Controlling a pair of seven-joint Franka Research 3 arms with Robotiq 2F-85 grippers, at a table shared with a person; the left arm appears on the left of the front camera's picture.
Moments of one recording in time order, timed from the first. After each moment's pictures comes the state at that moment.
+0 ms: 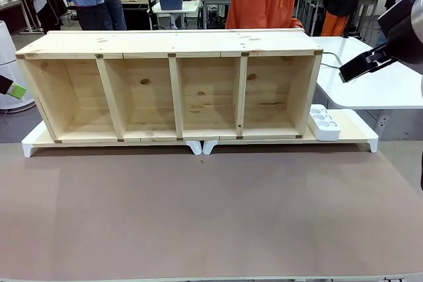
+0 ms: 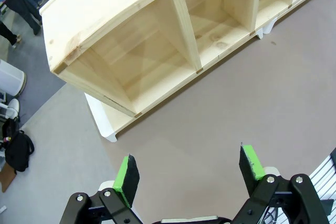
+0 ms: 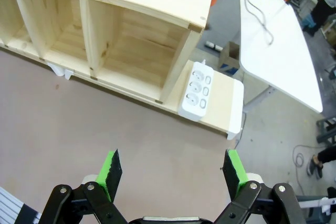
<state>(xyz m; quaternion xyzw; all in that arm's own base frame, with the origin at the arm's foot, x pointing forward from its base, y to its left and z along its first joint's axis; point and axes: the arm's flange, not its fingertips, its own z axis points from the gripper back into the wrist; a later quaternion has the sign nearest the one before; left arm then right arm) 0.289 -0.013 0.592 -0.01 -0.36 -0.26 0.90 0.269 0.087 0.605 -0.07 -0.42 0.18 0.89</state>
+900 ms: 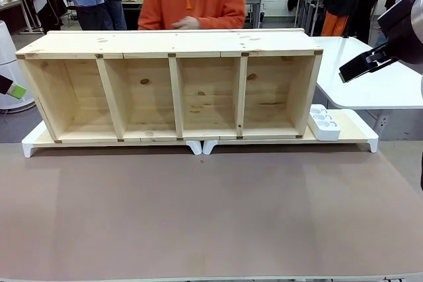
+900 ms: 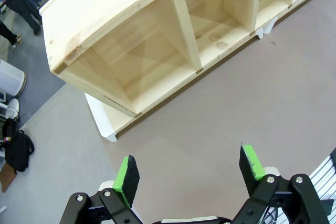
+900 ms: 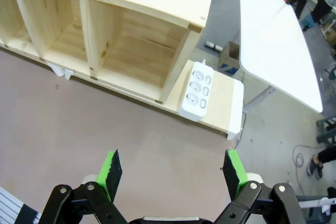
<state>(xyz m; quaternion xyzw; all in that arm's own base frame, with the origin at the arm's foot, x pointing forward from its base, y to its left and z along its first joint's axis) 0.289 -0.013 0.592 -0.01 -0.36 -0.26 0.90 0.269 0.087 0.605 -0.07 -0.42 0.18 0.89</state>
